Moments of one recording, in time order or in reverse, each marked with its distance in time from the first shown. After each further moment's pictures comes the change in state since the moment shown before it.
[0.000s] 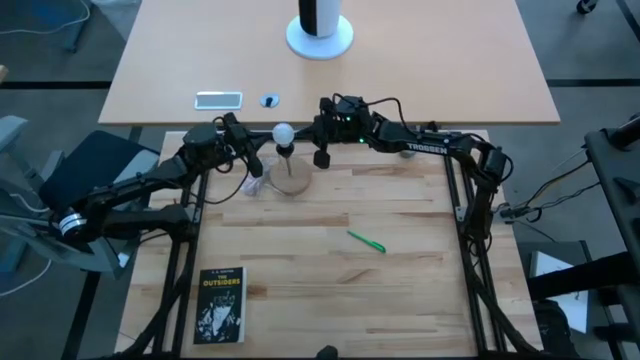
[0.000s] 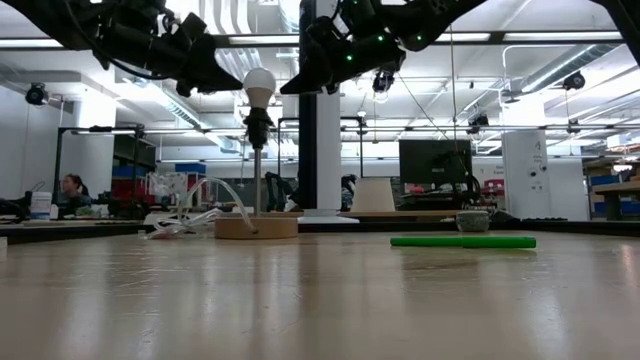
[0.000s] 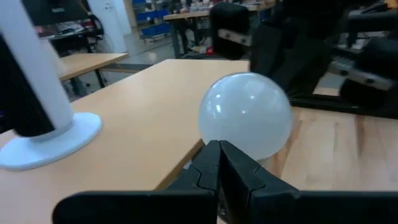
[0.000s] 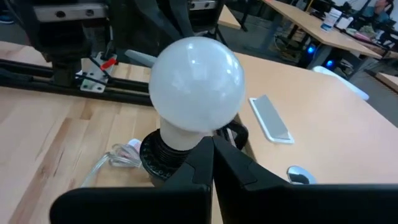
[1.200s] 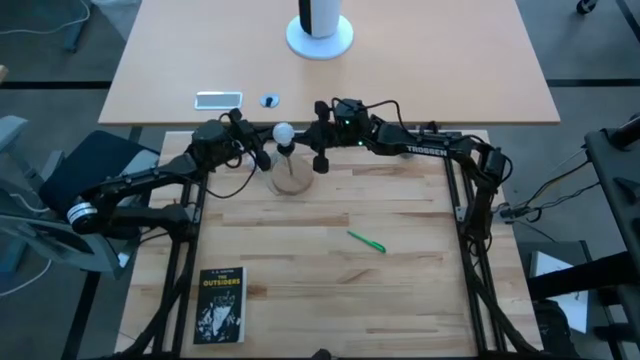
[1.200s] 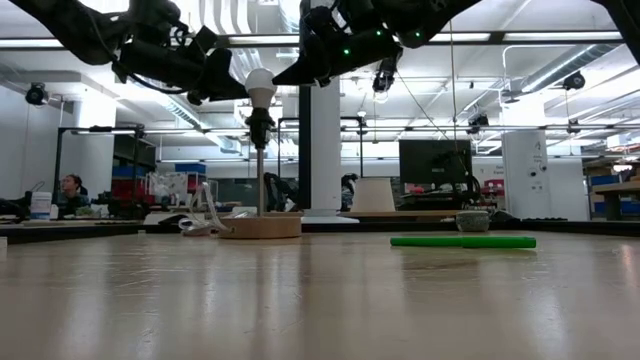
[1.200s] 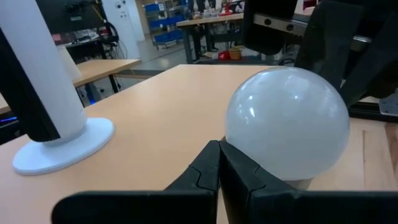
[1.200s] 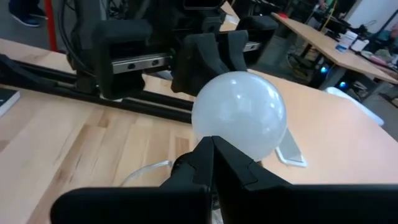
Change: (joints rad) left arm 0.003 0.133 -0.002 0.173 -0.021 0.017; right arm 0.021 0.002 0.011 0.023 -0.038 -0.045
